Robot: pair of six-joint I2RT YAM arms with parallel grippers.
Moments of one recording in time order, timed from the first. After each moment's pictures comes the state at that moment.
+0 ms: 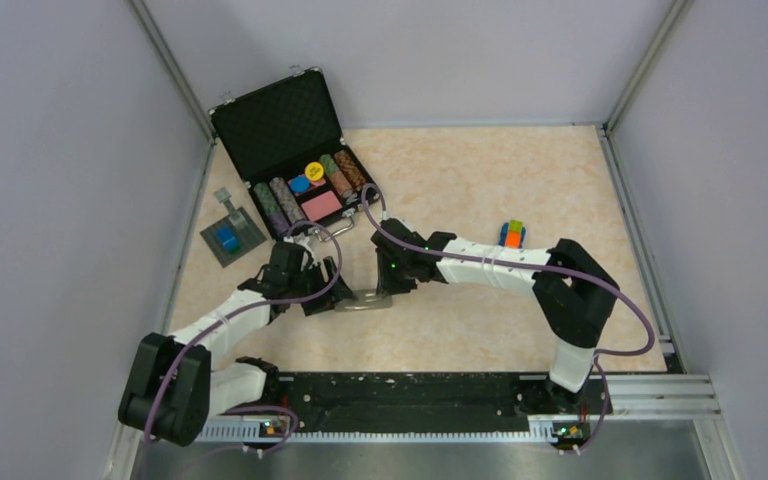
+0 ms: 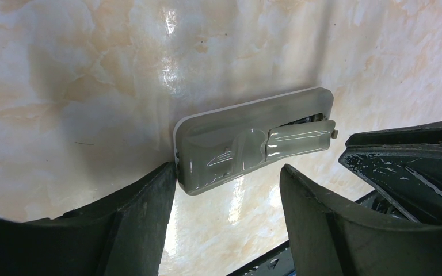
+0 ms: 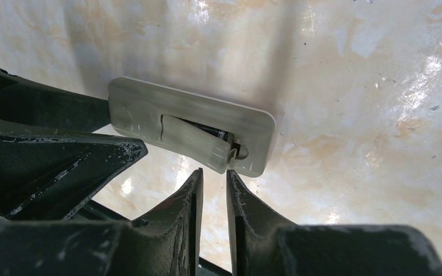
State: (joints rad) left arm -0.30 1.15 0.43 -0.20 0.36 -0.66; right arm 0.98 1.79 1.23 -0.44 0.02 0.83
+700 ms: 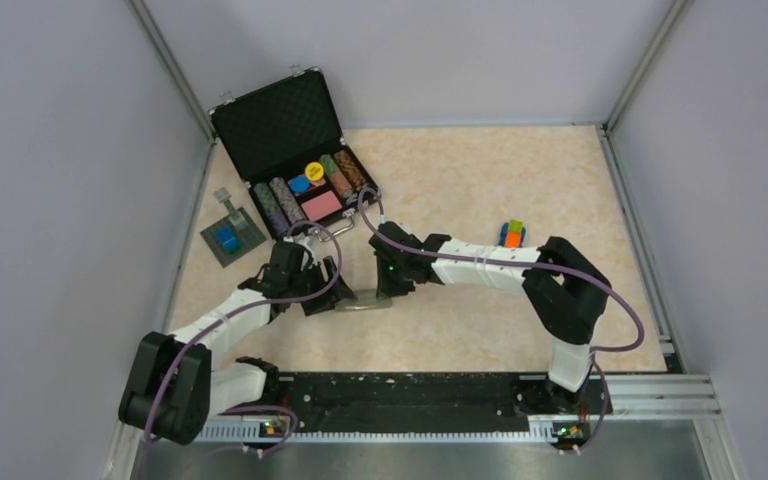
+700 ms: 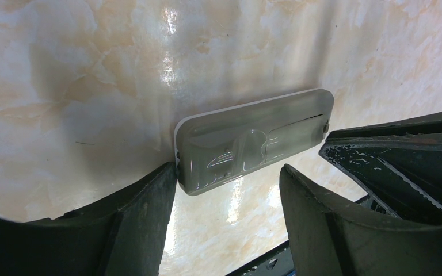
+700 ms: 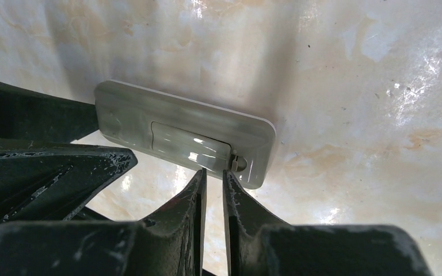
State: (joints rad) left arm -0.30 1.16 0.44 -0.21 0.35 -0.67; right arm 0.98 1.83 1.23 -0.43 0.01 0.83
